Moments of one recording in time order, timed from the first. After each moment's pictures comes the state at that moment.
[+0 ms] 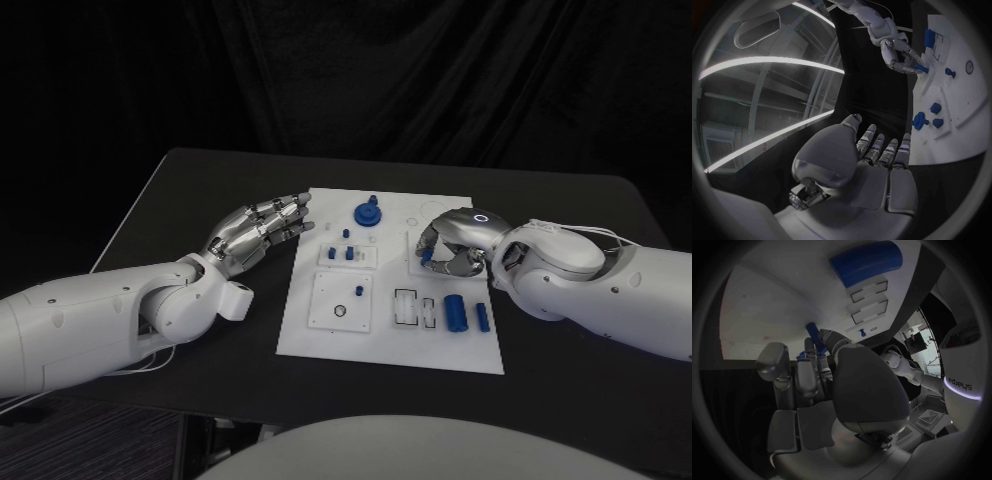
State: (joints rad) left arm 1.09 -0.99 -0.21 1.55 -0.05 0.03 0.68; left_hand 1.37 0.25 -0.01 0.11 0.47 0.45 0.14 0.06 0.08 0.10 0.16 0.26 0.04 0.09 0.26 0.07 0.02 0.11 0.14 0.29 0.05 0.24; right arm 1.24 -0.83 -0.25 1.57 -1.61 -0.33 -0.08; right_hand 1.46 -0.11 0.37 0.05 0.37 1.06 0.13 0.19 0.28 1.04 0.07 0.43 0.07 1.40 0.00 1.38 1.06 0.12 1.42 0.10 0.99 1.31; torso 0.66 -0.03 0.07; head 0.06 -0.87
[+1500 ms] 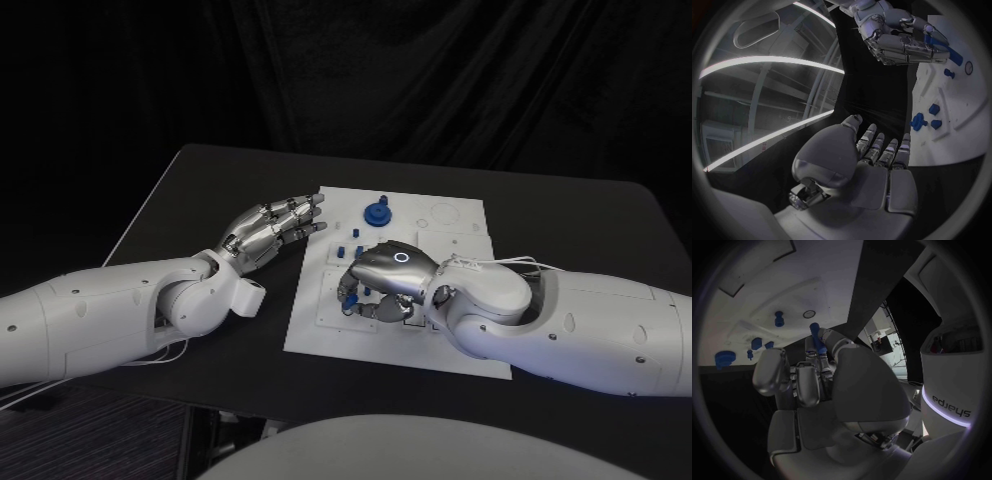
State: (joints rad) left arm 1.09 -0.97 -0.21 1.53 -0.05 0.04 0.68; left_hand 1.36 0.26 0.00 0.11 0.47 0.46 0.15 0.06 0.09 0.11 0.17 0.27 0.04 0.08 0.26 0.07 0.02 0.11 0.14 0.29 0.05 0.23; right arm 1.19 -0.62 -0.25 1.68 -1.74 -0.33 -0.06; right_hand 1.46 -0.10 0.36 0.03 0.32 1.06 0.12 0.20 0.35 1.09 0.06 0.37 0.07 1.45 -0.02 1.43 1.17 0.09 1.46 0.08 1.12 1.31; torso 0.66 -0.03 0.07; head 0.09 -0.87
